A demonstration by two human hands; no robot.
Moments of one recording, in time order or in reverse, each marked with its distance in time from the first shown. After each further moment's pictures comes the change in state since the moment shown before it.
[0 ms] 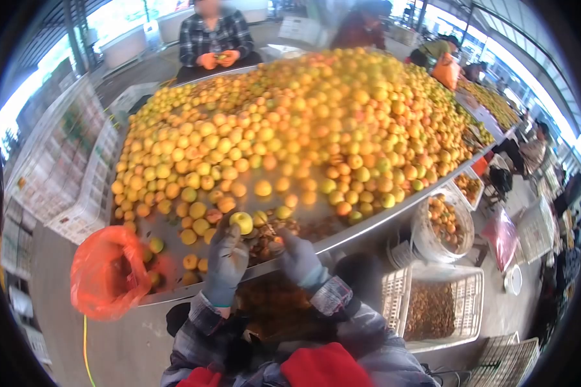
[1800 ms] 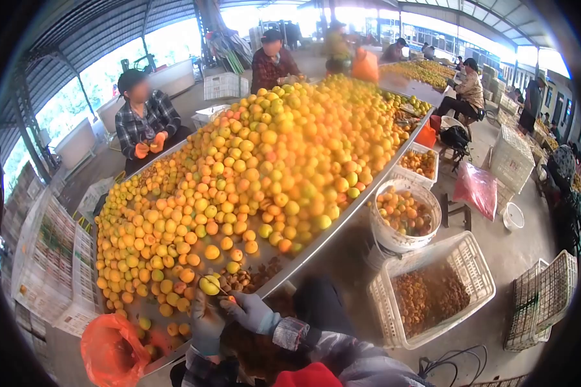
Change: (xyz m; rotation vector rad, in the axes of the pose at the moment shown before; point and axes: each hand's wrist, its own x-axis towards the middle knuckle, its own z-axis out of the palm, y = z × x) left_hand -0.008 -0.021 0.064 -0.001 -0.095 -0.102; right_hand -0.025 0.007 -0.012 0.219 0.038 -0.081
